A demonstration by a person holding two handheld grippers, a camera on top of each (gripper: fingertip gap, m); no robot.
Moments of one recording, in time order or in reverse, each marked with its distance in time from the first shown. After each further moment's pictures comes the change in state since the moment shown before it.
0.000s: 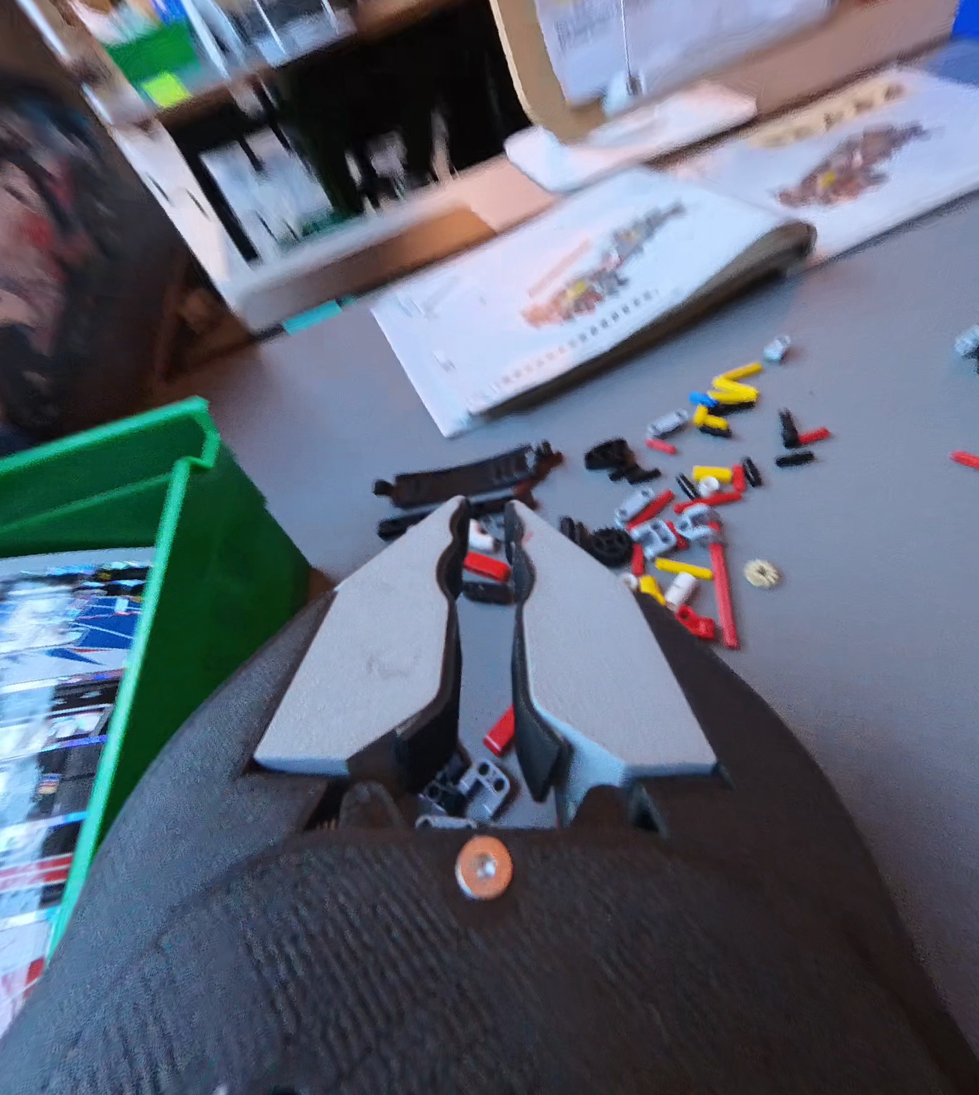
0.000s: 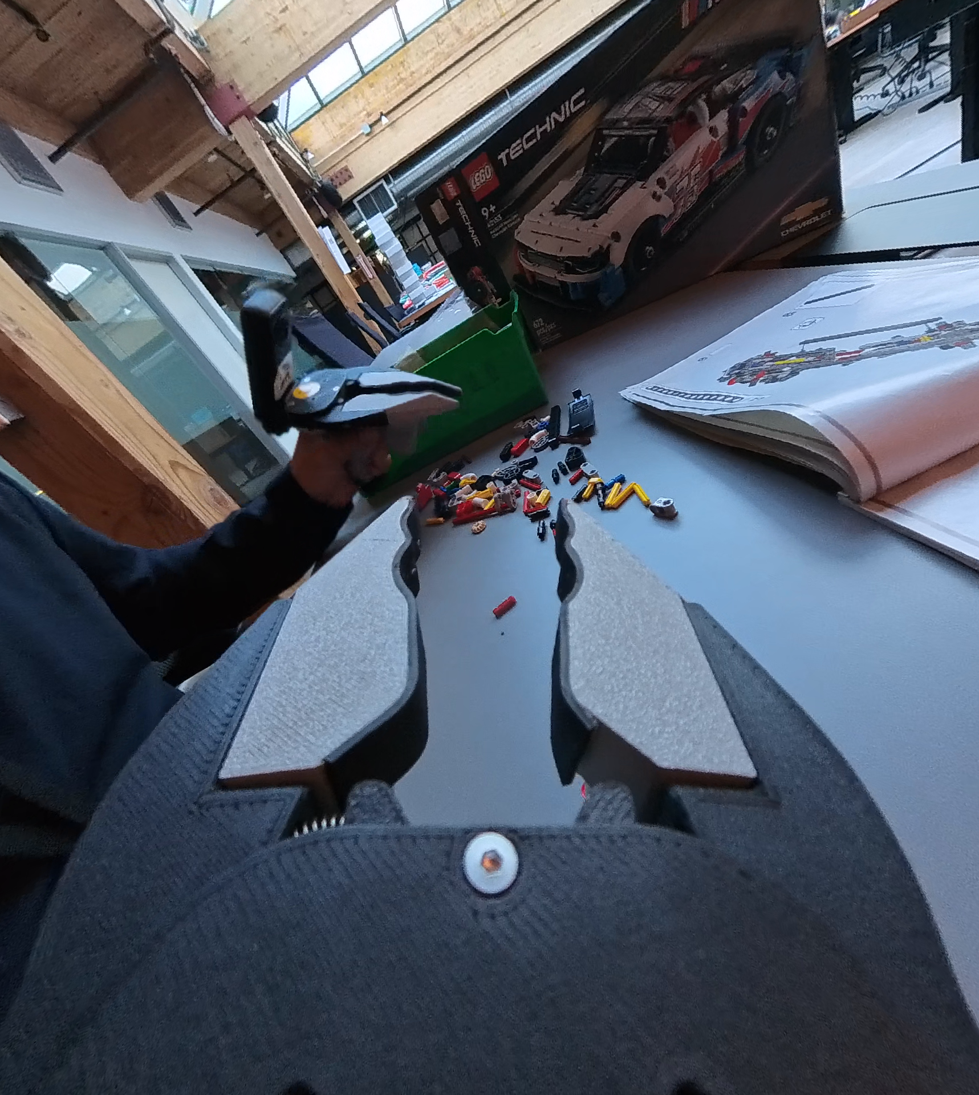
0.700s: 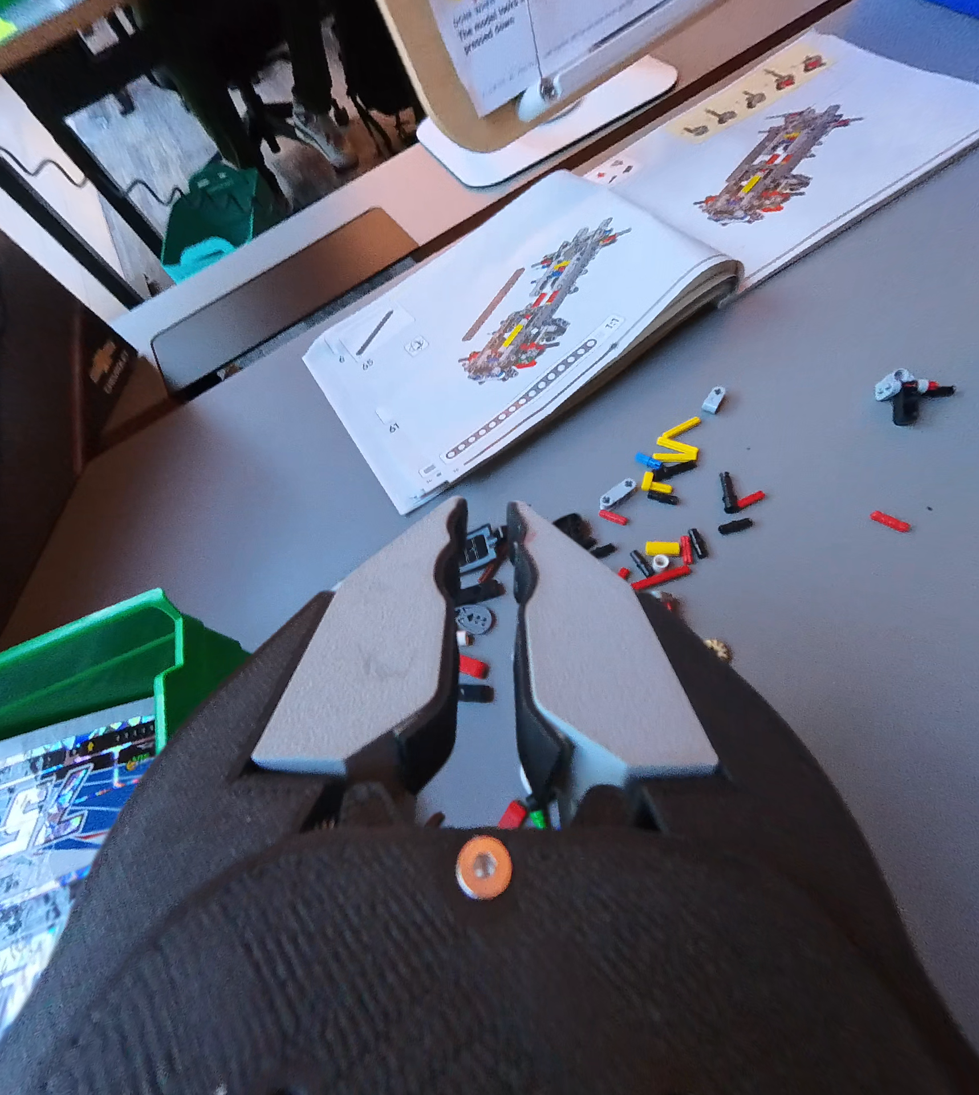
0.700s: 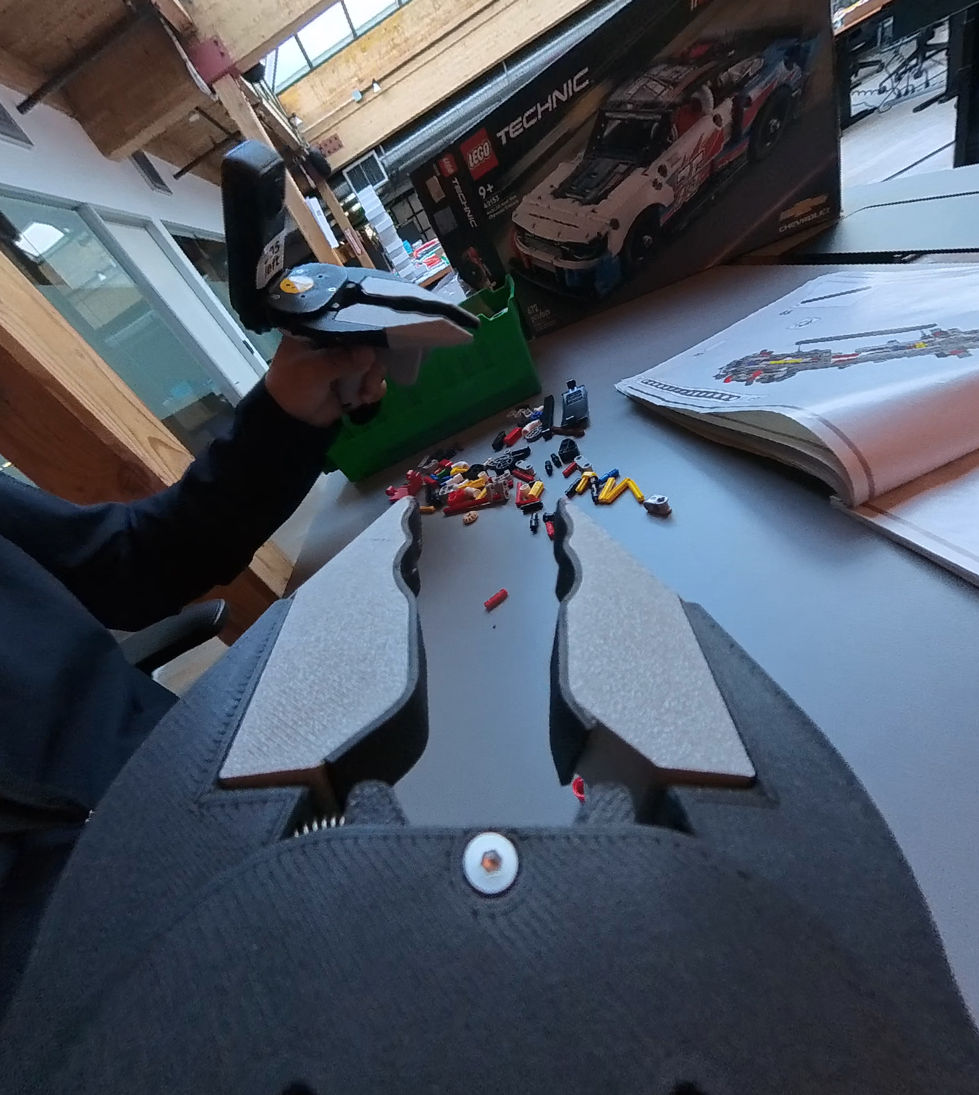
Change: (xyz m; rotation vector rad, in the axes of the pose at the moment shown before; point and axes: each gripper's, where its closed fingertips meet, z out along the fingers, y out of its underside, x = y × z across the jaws) left arm 0.017 -0.051 0.031 -0.129 0.143 0.068; right arm 0.000 0.002 0.001 -0.030 0.014 -0.040
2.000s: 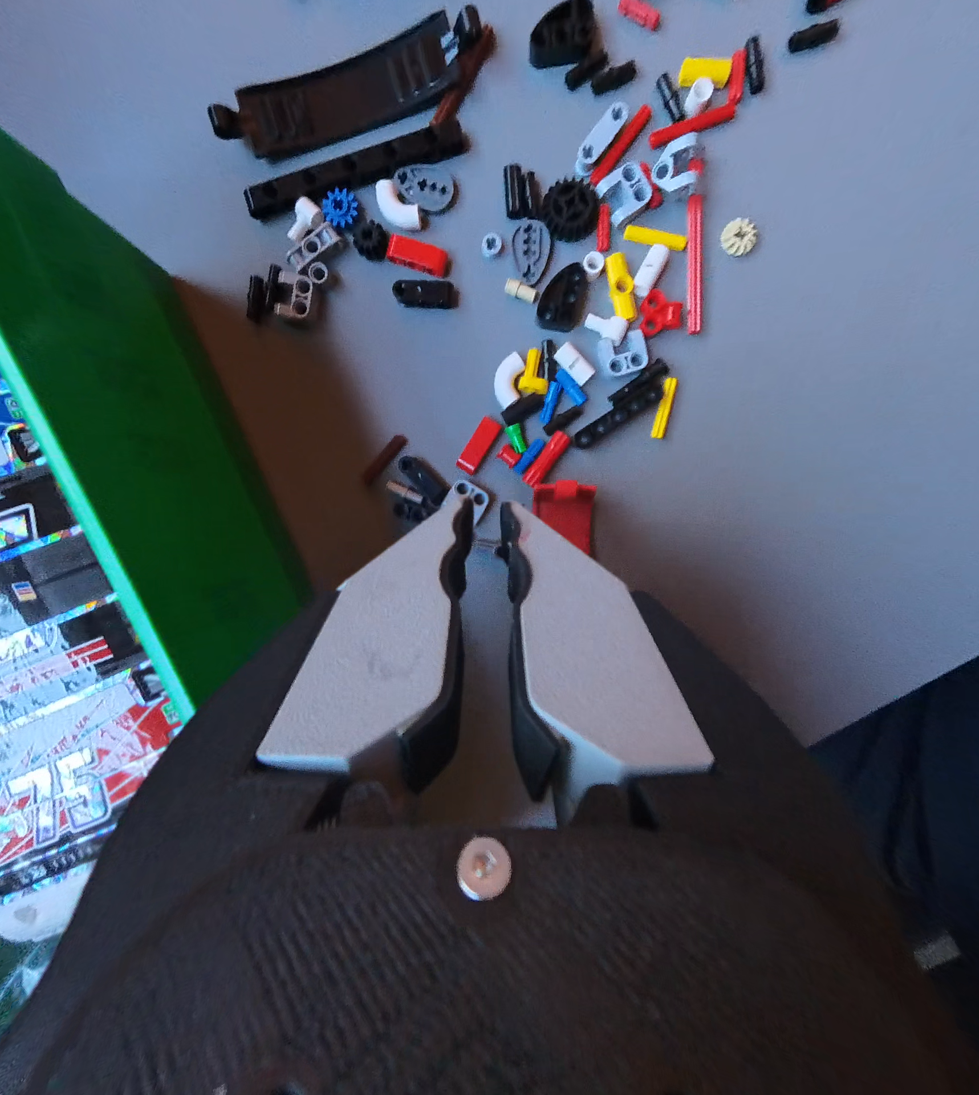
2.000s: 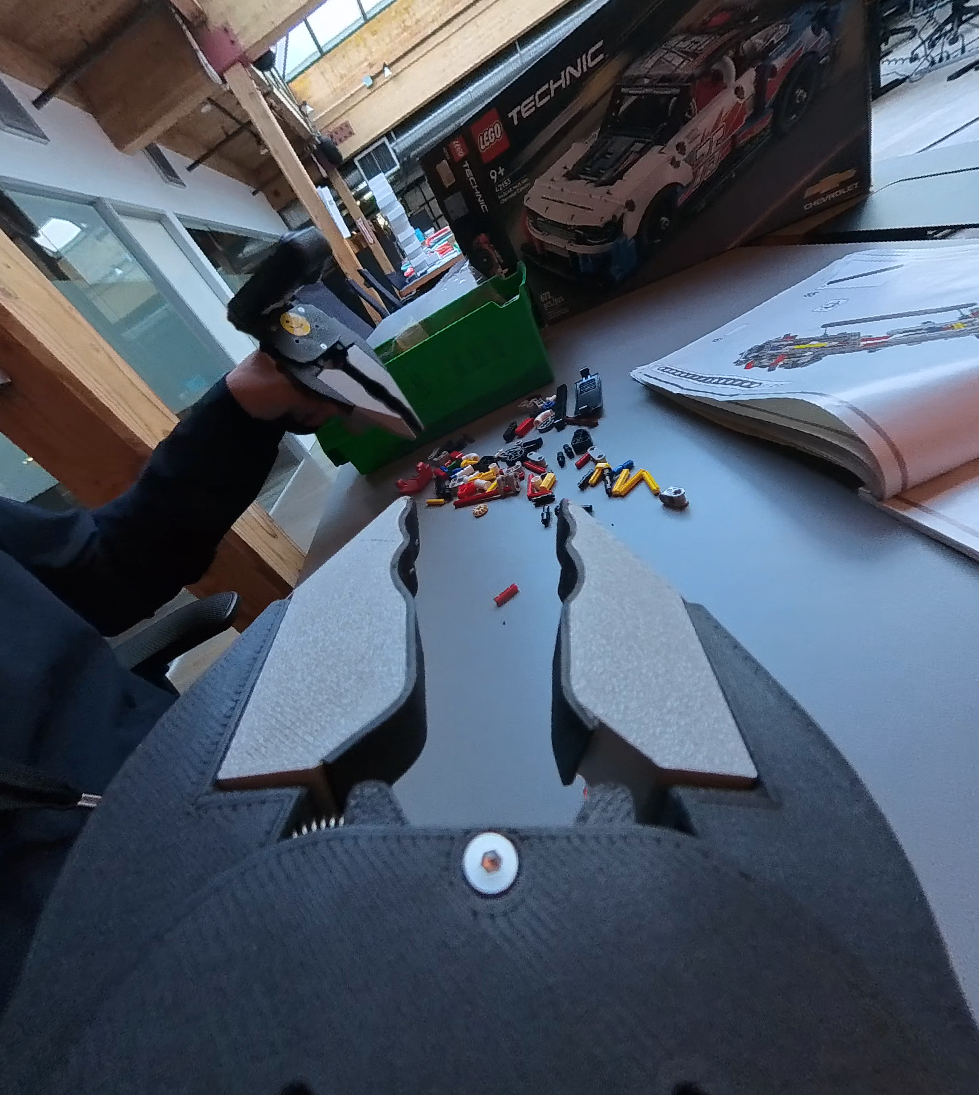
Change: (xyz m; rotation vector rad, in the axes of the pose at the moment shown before) left arm 0.005 0.131 -0.073 -0.549 0.141 -0.089; right arm -0.002 0.005 0.006 -0.020 -0.023 0.017
